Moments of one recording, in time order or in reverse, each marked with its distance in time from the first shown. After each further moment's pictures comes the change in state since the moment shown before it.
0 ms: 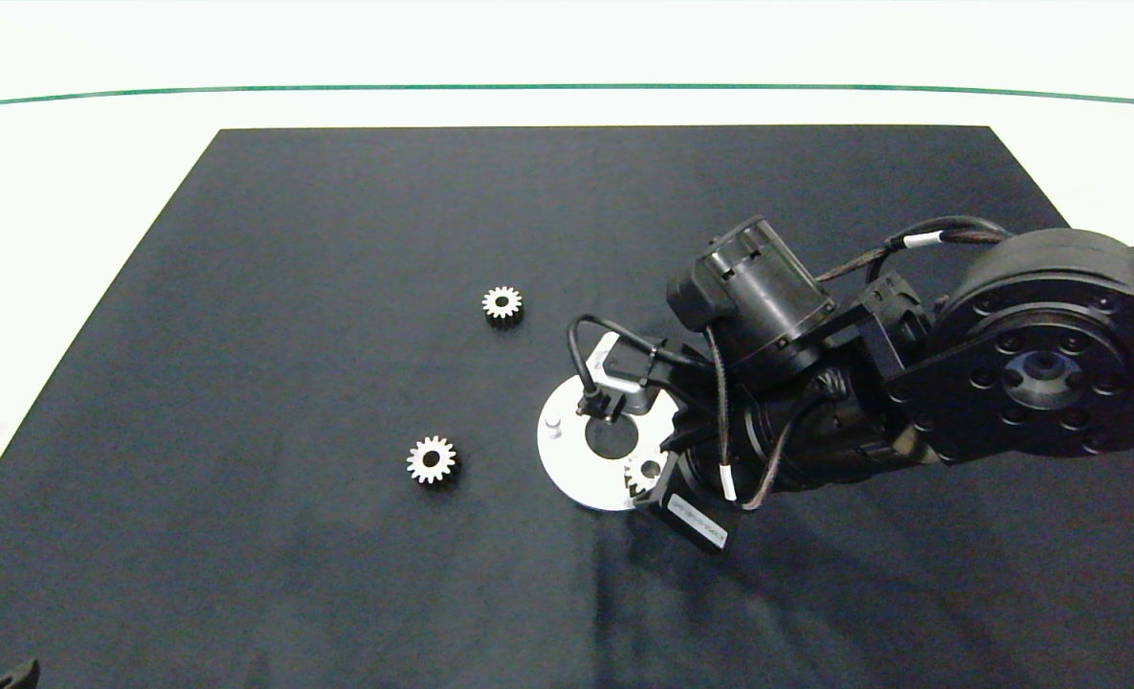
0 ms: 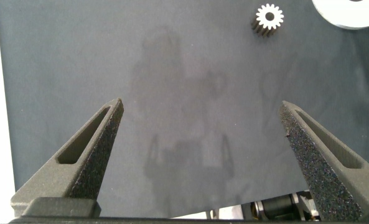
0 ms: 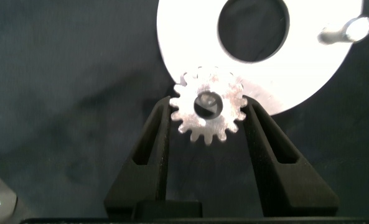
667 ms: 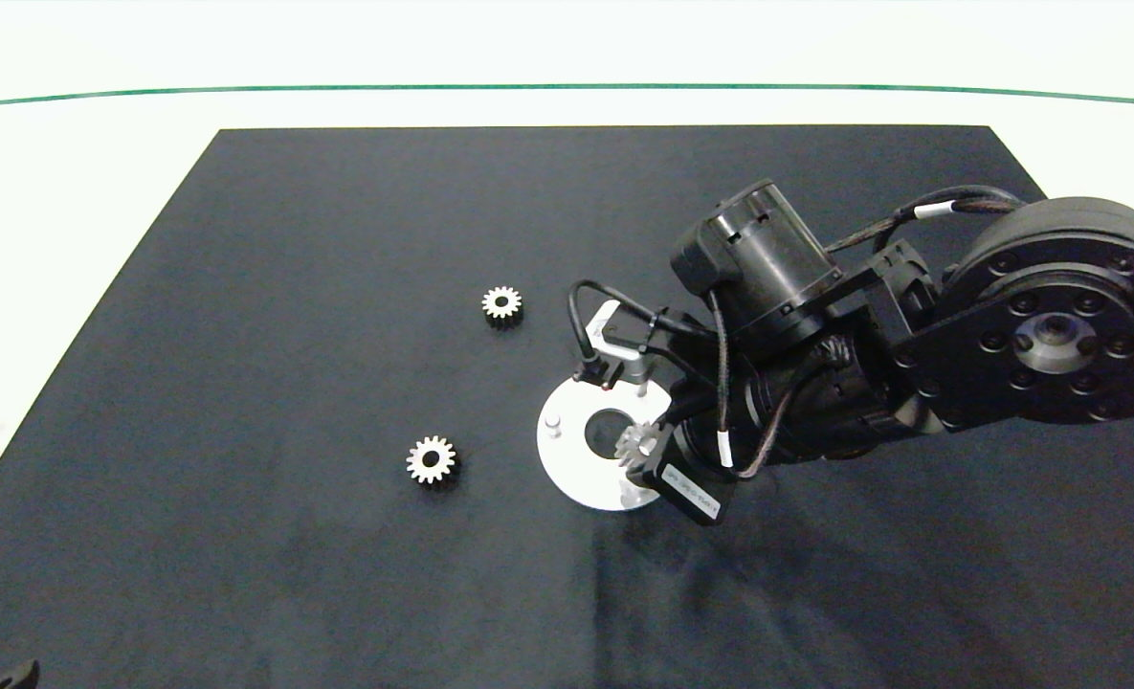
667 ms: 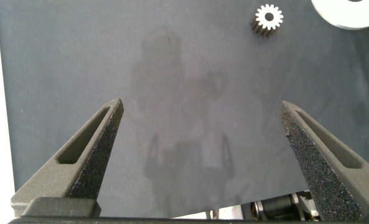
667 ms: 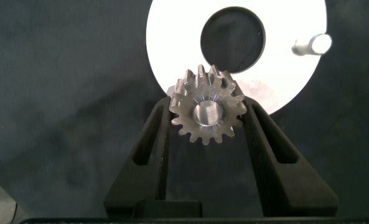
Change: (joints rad) left arm 0.000 -0.001 0.000 0.000 0.000 -0.001; right arm -0.007 0.009 -0.073 0.010 -0.005 0.004
